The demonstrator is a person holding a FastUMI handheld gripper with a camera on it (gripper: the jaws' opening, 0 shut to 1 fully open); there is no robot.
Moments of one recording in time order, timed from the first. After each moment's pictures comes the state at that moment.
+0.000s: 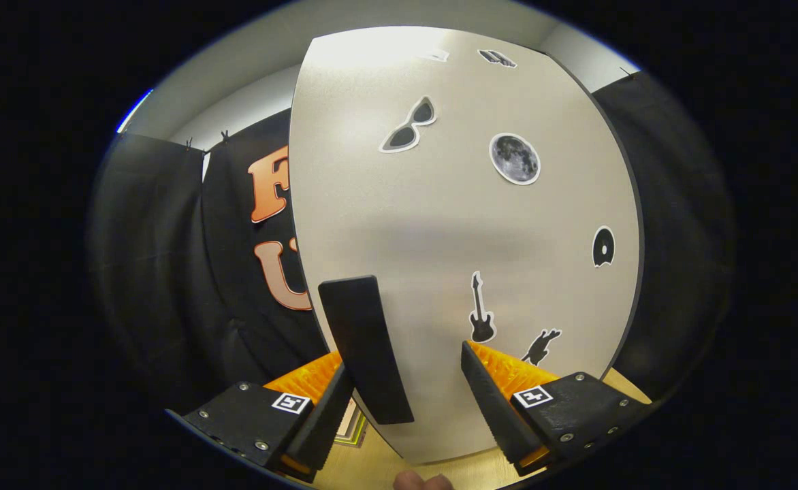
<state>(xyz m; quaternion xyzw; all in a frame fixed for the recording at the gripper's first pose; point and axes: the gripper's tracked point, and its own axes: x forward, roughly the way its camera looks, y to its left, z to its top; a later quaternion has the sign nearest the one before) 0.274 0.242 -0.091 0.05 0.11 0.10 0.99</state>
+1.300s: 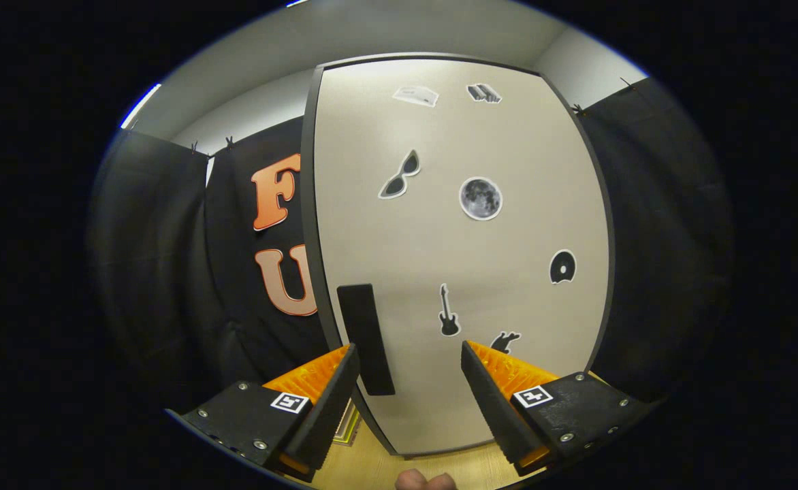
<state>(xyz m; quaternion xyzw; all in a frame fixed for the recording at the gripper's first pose) 0.214 0.200 -0.056 0.04 0.08 0.09 0.99</state>
